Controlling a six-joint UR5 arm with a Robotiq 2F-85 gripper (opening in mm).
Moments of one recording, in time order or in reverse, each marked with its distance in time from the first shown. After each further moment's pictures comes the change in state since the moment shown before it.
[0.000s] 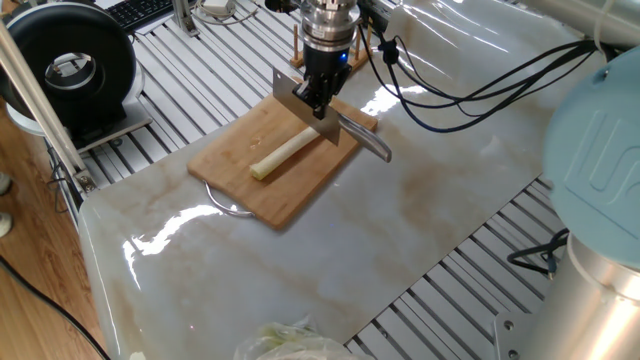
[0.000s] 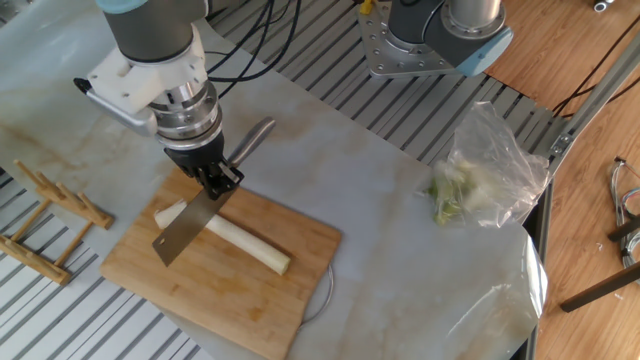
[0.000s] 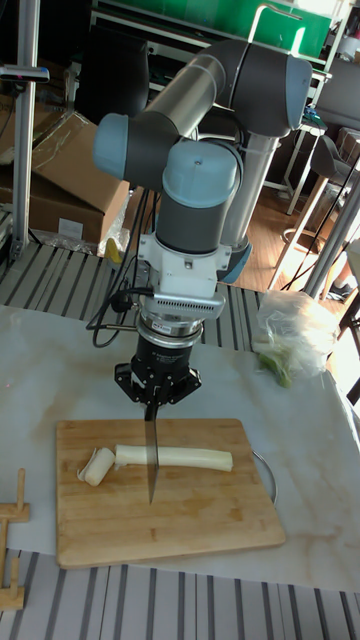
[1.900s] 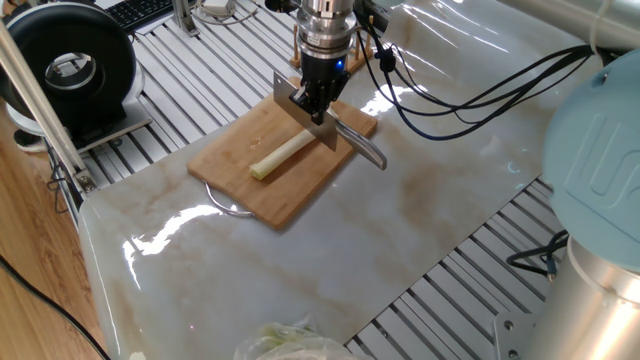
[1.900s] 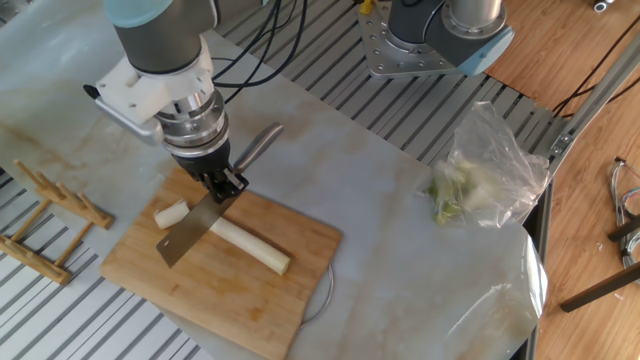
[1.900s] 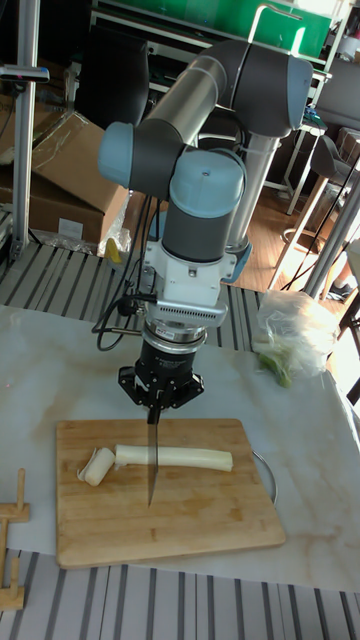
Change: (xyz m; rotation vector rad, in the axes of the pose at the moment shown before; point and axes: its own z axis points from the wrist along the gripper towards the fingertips) arm 0.003 0.005 0.008 0.013 0.007 0.043
